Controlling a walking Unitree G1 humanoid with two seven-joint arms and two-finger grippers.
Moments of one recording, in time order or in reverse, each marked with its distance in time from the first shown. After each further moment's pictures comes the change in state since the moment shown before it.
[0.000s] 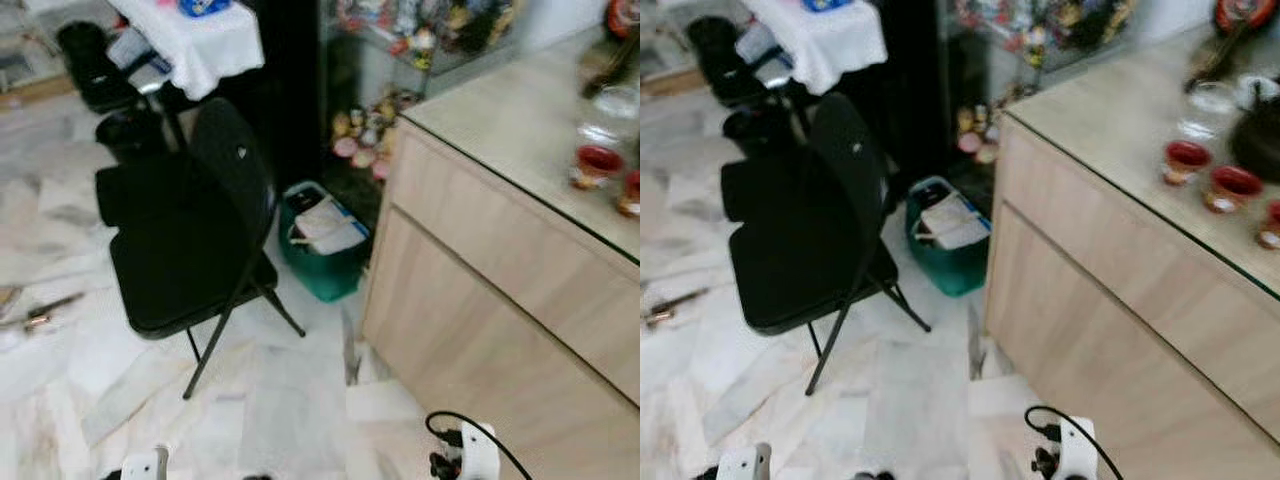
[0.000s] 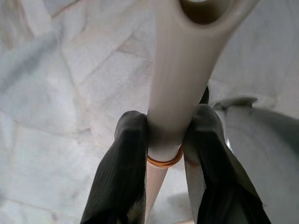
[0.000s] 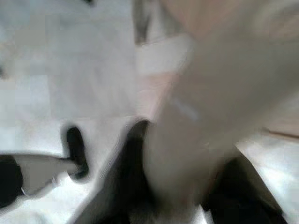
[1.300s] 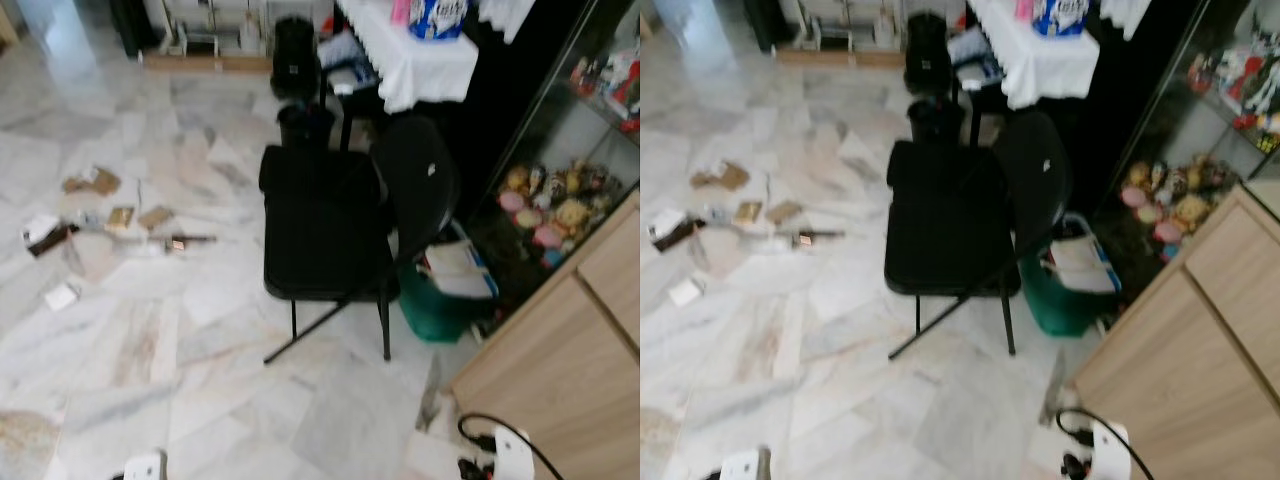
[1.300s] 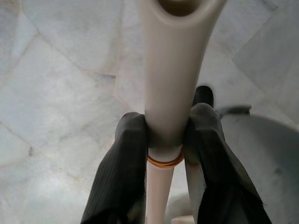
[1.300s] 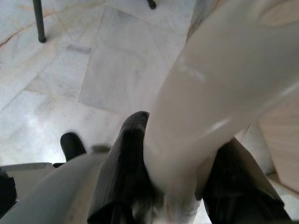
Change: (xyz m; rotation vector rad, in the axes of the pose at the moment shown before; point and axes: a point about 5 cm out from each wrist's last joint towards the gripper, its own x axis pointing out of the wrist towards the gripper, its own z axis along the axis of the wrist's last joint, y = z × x) left arm 0.000 -0.009 -0.007 -0.028 0.034 -0.007; right arm -0.015 -0.048 -0.004 0.081 0.005 -0.059
